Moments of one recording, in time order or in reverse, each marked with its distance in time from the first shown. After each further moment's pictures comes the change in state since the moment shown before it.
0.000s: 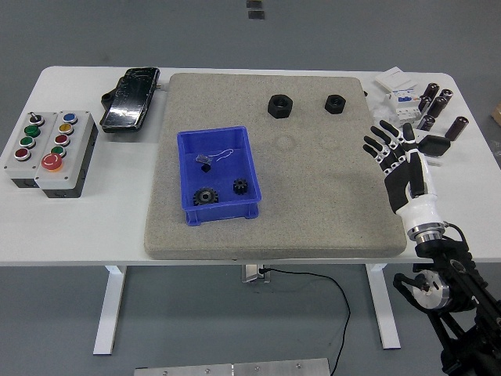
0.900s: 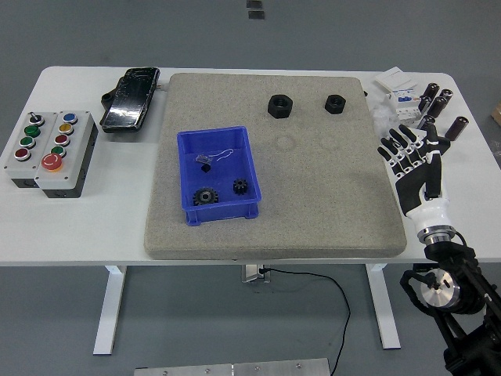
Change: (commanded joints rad) left arm -0.010 0.002 -0.005 0.000 0.006 -0.004 -0.016; right arm 0.001 -0.006 0.025 -0.052 0.164 0.030 0.006
